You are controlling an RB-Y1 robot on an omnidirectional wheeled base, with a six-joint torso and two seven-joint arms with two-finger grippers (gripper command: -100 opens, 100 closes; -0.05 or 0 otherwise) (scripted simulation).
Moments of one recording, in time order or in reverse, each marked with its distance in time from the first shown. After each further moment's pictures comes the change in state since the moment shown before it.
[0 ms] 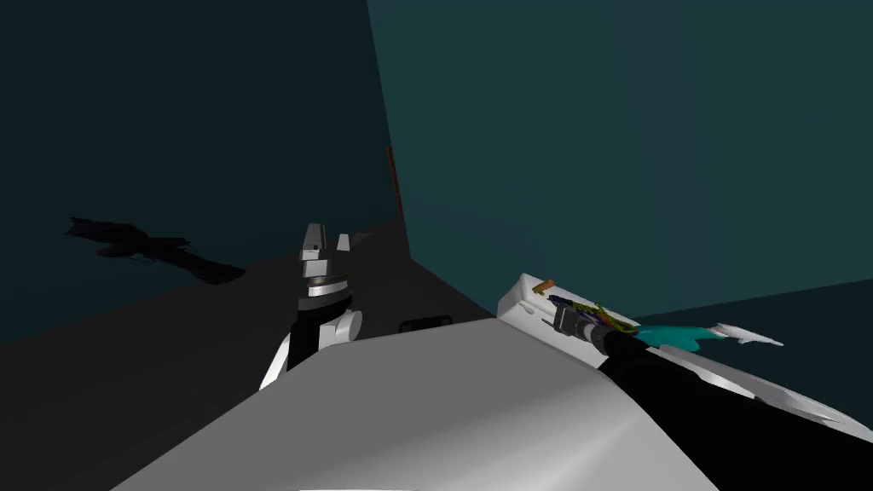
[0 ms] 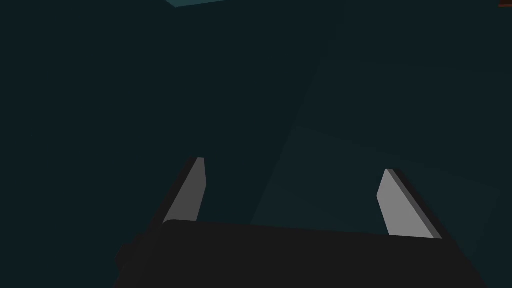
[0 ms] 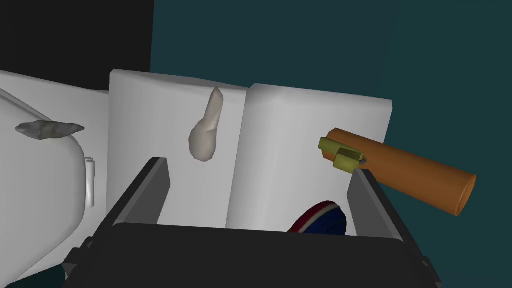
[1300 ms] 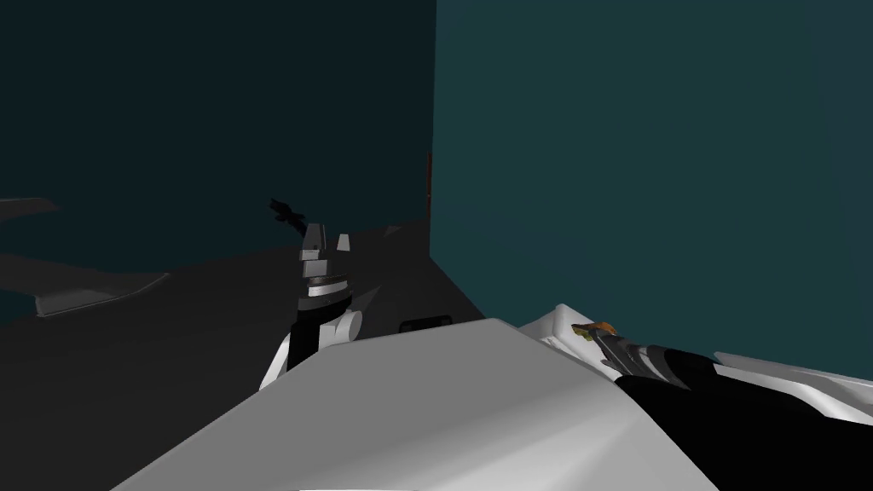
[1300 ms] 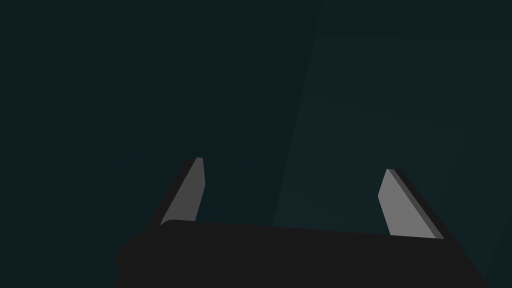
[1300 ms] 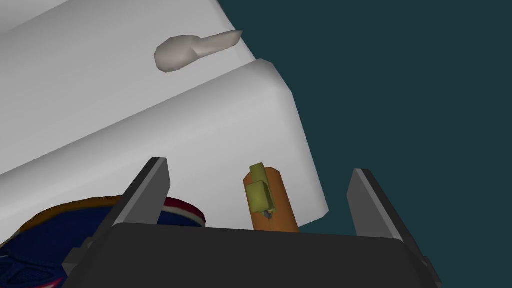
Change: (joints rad) left arm 0.000 0.000 0.000 0.000 0.000 0.000 0.000; right arm 0.380 -0.330 -0.035 0.161 0.132 -0.124 0.265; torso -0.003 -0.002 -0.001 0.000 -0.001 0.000
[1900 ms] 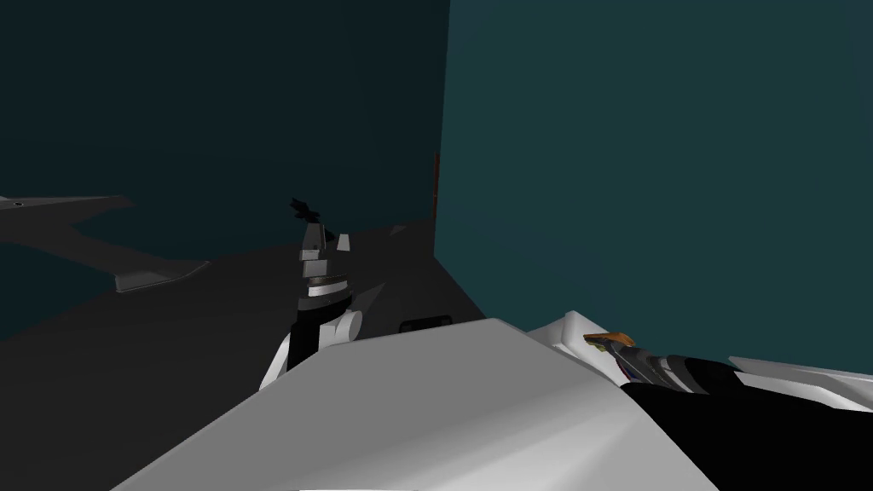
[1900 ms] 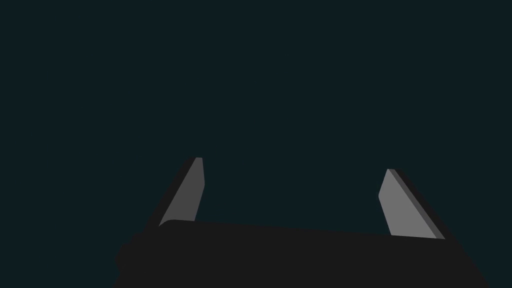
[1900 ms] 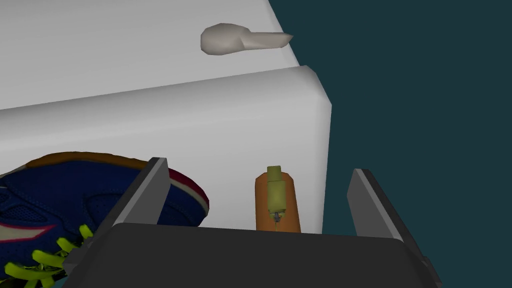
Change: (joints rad) left arm 0.000 0.000 0.000 0.000 0.000 0.000 0.000; right arm 0.089 -0.089 0.028 0.069 0.030 -0.038 0.089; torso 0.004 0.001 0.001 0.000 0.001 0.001
